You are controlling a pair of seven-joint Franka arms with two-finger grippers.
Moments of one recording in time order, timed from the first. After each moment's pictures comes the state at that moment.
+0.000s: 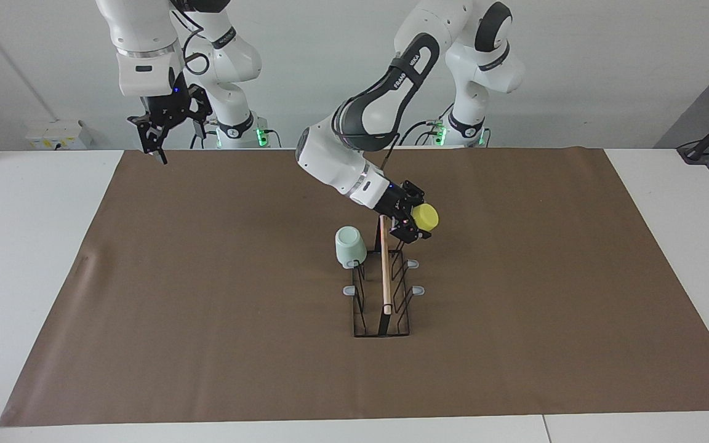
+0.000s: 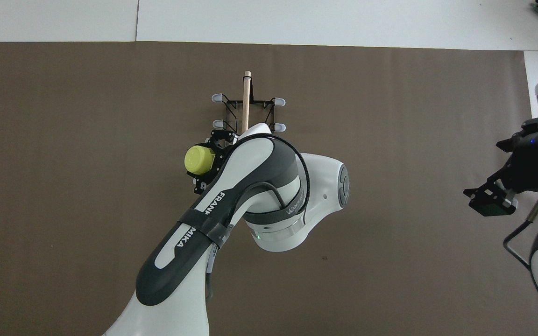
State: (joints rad) left arm -0.81 0.56 -0.02 -1.47 0.85 1.44 -2.21; right arm 0.05 -0.13 0.09 -1.68 -0.01 1.59 -0.53
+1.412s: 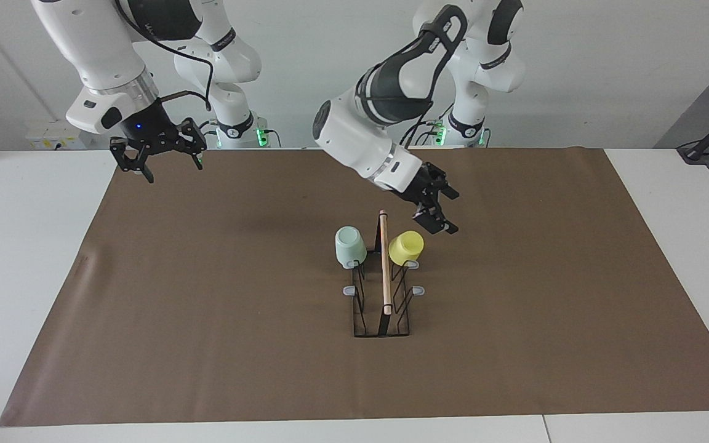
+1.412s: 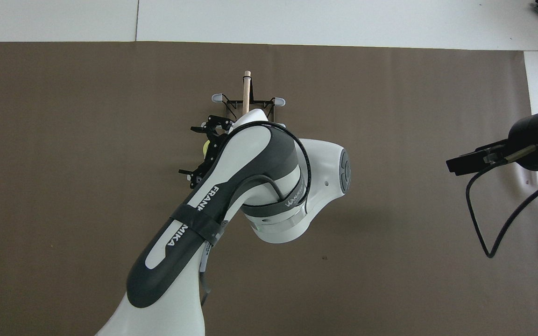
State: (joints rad) left arm -0.71 0.40 0.01 -1.36 0.80 1.40 -2.01; right arm -0.06 -0.06 0.08 -1.68 0.02 1.69 -0.26
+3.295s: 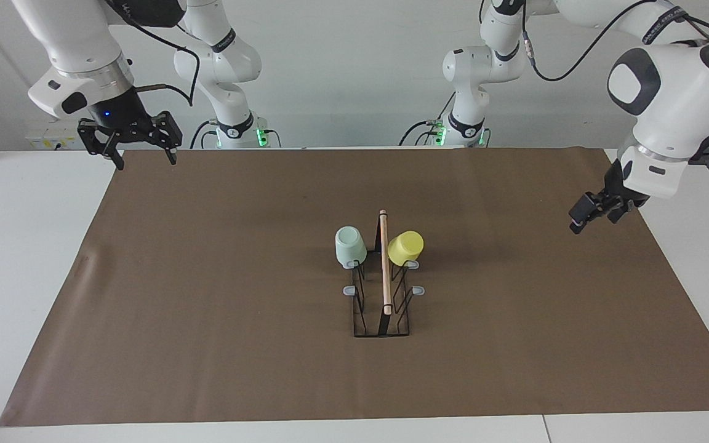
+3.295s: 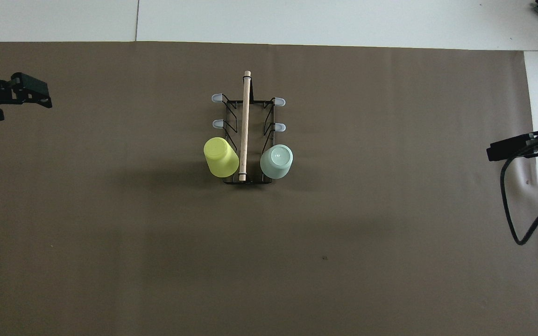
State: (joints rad) left arm 0.00 0.18 0.00 -1.46 -0.02 1.66 -0.09; right arm -0.01 -0.02 0.02 -1.55 -0.02 1.55 -0.13
